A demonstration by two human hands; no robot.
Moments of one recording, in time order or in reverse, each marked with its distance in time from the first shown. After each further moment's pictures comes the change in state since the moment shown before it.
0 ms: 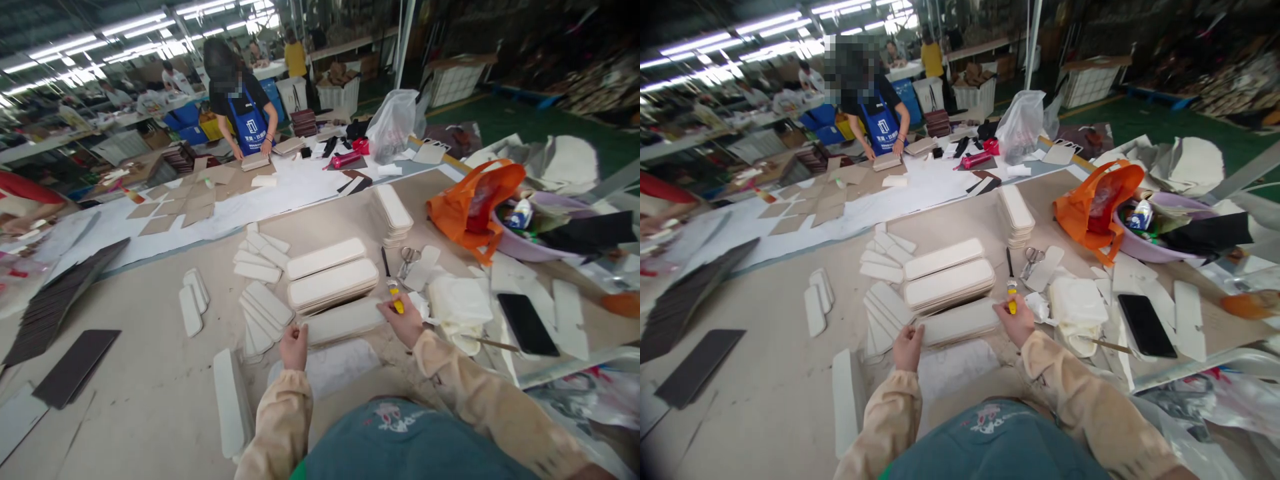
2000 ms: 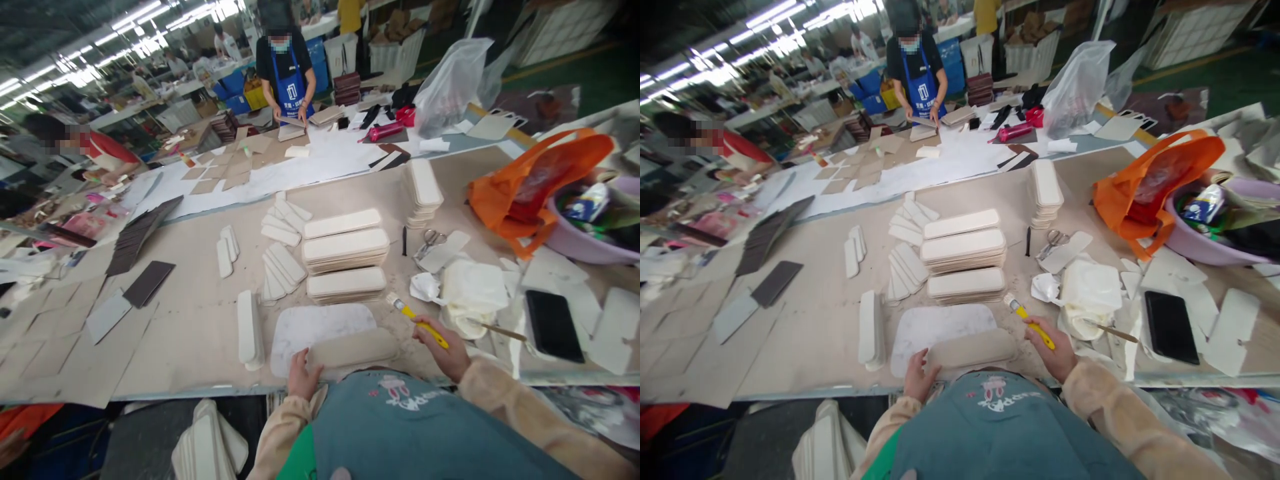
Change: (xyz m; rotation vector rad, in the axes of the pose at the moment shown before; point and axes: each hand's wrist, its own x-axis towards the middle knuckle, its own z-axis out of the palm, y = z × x) left_hand -0.165 -0.152 -0.015 0.298 -0.139 -0.019; right_hand -0.071 0.063 -0.114 -0.112 -0.544 -0.250
